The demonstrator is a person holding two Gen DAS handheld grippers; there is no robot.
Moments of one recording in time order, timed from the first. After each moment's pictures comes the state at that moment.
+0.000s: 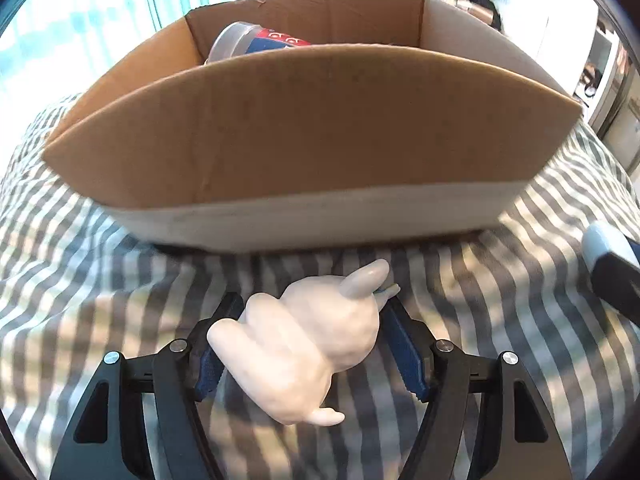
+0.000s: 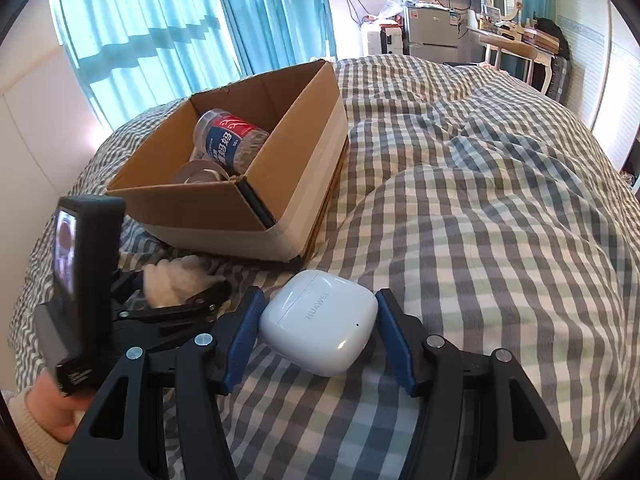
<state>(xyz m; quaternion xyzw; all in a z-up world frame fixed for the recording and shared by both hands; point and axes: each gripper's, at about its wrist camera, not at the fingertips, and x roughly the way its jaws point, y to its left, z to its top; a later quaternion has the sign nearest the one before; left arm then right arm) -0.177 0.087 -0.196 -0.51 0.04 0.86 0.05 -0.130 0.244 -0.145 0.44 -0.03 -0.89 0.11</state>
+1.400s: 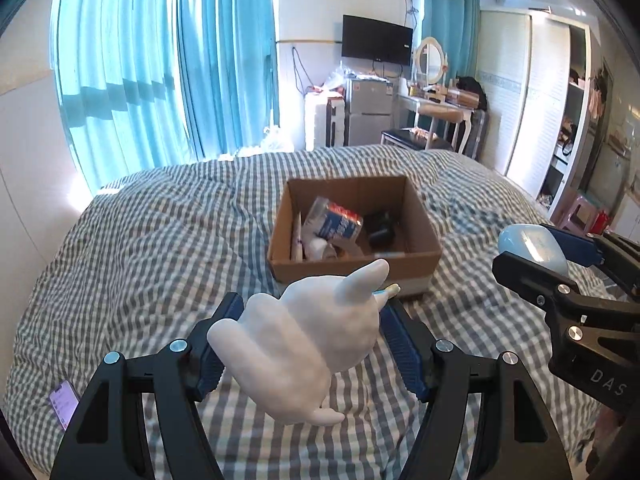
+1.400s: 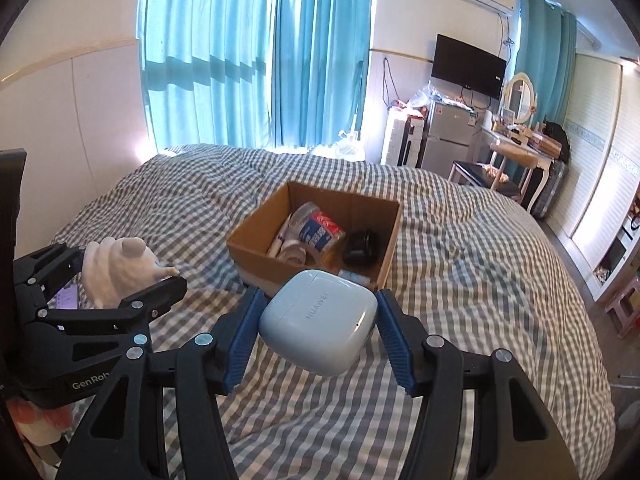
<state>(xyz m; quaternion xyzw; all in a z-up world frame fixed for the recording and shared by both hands) -0.054 0.007 -0.005 -0.34 0.02 0.94 0.05 -0.027 0.145 0.004 0.32 0.08 -0.94 0.12</state>
